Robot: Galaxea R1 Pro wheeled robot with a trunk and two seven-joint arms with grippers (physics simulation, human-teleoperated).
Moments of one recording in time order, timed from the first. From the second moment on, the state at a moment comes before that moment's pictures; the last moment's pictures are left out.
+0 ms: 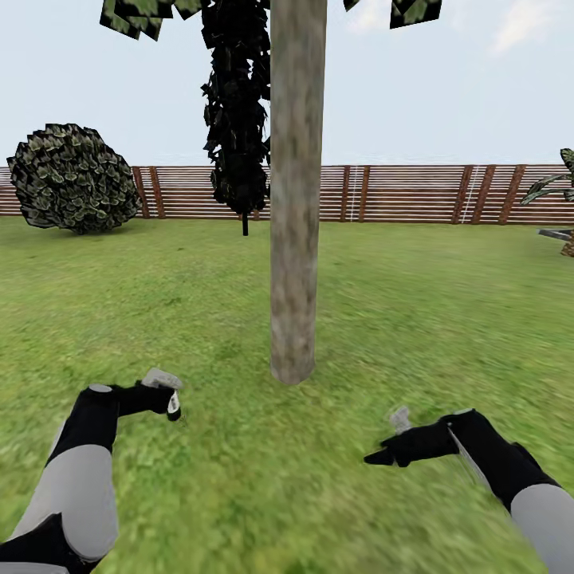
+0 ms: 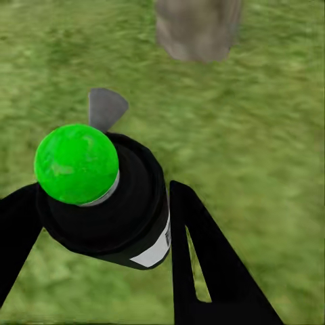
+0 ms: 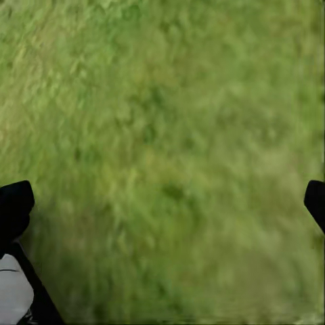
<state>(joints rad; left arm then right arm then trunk) -0.84 0.01 0.78 -0.82 -1.09 0.21 -0.93 -0.68 -0.34 0.24 -0.74 0.04 0.57 1.13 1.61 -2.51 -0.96</state>
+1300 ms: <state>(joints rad) -0.83 -0.09 0.74 -0.50 -0.73 0.42 -0.30 -0.68 -0.41 -0.62 -0.48 0.05 0.32 0.60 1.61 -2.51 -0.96</state>
